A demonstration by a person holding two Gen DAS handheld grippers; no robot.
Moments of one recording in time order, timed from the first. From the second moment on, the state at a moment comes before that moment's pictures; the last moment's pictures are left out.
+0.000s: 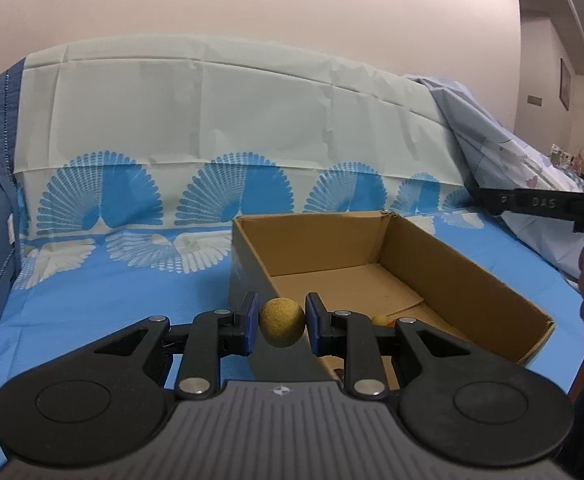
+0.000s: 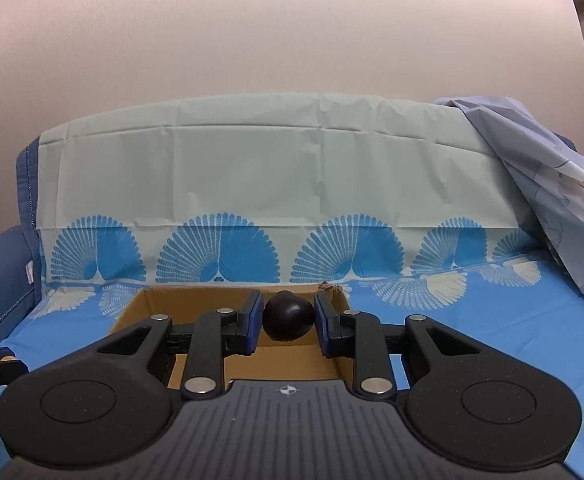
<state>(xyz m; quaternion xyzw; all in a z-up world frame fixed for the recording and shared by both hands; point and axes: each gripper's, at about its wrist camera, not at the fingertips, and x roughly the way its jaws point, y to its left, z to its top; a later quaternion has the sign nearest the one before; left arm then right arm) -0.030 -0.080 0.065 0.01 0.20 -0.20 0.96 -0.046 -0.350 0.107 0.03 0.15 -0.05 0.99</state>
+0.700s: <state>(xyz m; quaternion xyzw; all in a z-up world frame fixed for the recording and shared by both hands) -0.030 -0.154 0.048 0.03 0.18 -0.28 0.94 -0.034 -0.353 0.097 0.01 0.18 -0.07 0.98</state>
